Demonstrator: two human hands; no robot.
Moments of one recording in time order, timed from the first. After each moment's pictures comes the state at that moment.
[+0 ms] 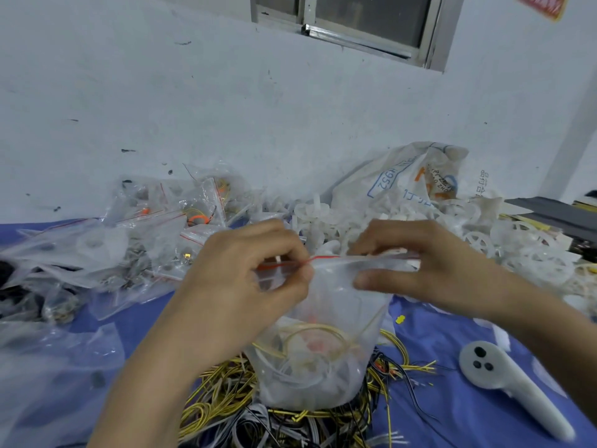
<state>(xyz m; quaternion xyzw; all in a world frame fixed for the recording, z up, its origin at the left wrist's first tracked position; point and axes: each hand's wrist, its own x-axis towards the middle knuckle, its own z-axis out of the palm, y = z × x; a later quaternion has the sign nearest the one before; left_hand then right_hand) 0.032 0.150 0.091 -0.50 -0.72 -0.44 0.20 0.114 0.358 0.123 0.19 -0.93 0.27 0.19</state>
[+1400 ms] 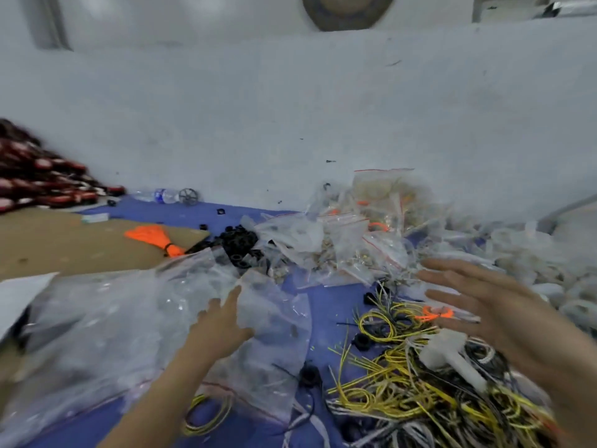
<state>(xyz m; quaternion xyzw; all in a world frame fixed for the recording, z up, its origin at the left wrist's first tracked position) -0.034 -0.050 -0.041 0.12 -0.97 -0.19 -0.01 0.012 0.300 0.057 0.07 -0.73 0.68 -0.02</state>
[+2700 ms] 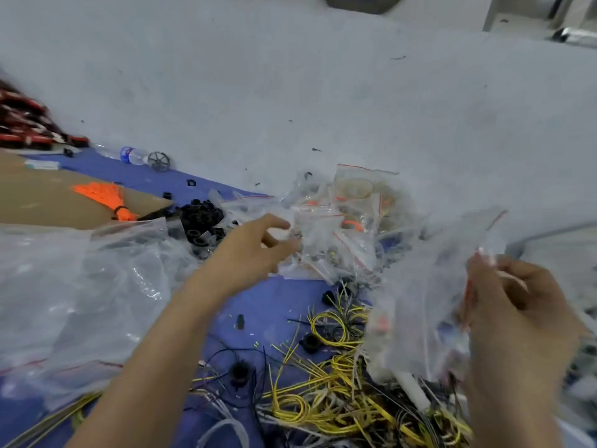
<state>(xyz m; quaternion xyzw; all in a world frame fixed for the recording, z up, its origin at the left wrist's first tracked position) -0.054 0.047 0.035 -0.05 -0.85 -0.52 0.10 0.003 0.295 0.056 -0.02 -0.63 0.65 0.43</state>
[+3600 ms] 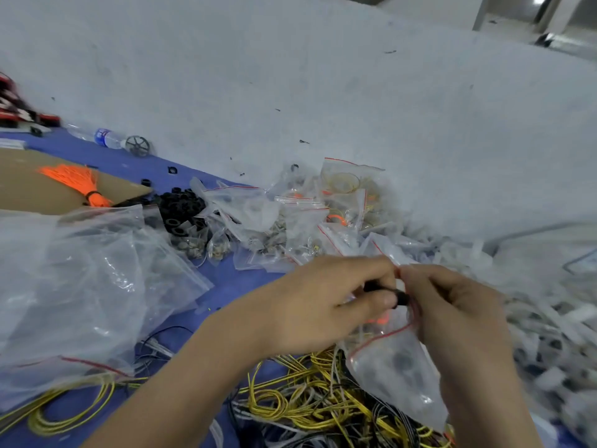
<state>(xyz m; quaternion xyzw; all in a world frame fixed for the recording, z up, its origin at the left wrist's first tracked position) 0.005 0.128 0.060 -0.39 -0.81 -0.42 0.10 0.009 0.286 0.054 0.05 -0.79 0.57 0.24</state>
